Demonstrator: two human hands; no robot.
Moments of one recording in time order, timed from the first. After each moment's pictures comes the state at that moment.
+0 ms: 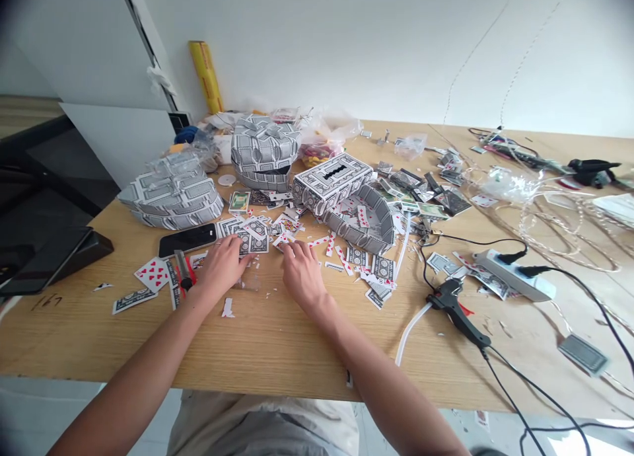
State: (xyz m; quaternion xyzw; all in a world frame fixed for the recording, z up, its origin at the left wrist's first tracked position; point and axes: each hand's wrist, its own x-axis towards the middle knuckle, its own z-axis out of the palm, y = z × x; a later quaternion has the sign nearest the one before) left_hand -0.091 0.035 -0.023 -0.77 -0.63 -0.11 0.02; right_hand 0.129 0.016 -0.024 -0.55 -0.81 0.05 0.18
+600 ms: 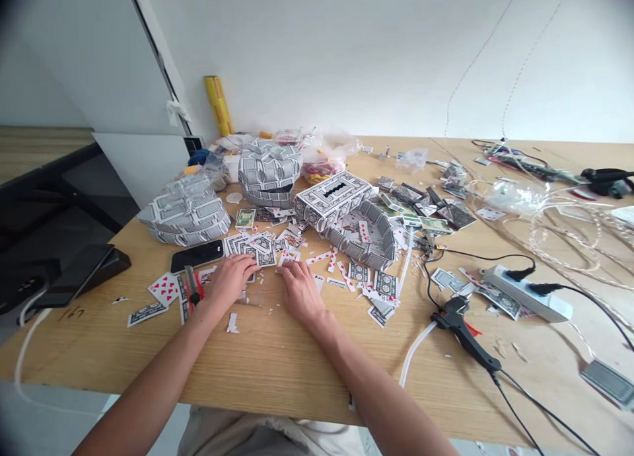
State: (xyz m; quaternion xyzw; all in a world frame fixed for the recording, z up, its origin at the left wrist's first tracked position) left_hand -0.095 0.044 -0.027 -0.80 -0.58 -0.17 -0.02; right_hand 0.132 0.018 -0.051 -0.48 -0.83 0.11 0.28
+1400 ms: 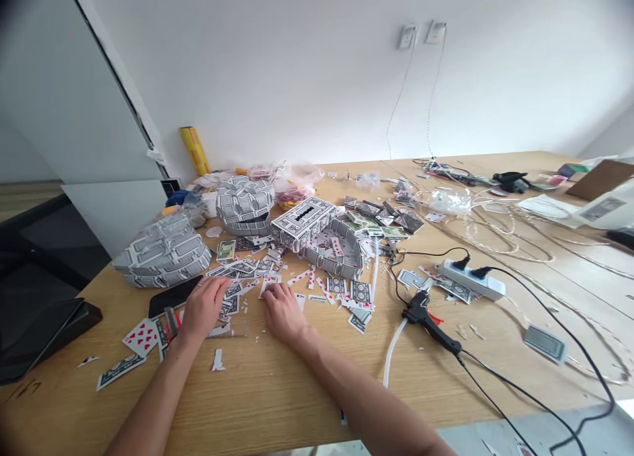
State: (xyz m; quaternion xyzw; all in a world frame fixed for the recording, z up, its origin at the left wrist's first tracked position) left_hand -0.109 0.046 -0.006 -0.80 -0.50 -0.33 0.06; right_hand 0.127 0.021 -0.058 -0.49 -0.81 0.10 0.30
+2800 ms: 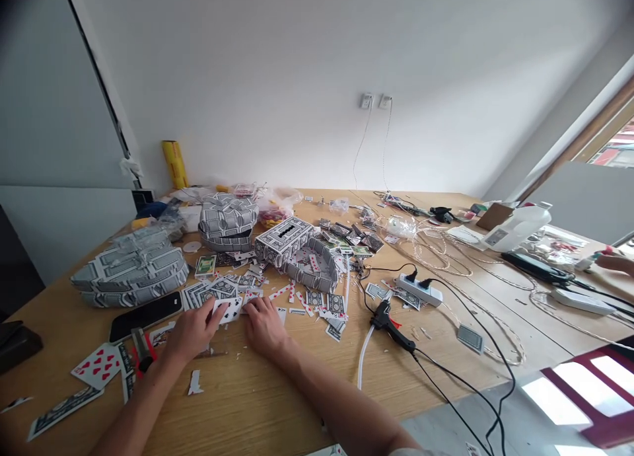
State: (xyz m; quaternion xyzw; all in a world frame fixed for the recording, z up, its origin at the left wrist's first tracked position) left_hand -0.094 0.034 -0.015 -0.80 -0.55 -0.22 -0.04; right_hand 0.121 0.021 -0.054 -0.50 -0.82 0.05 0.28
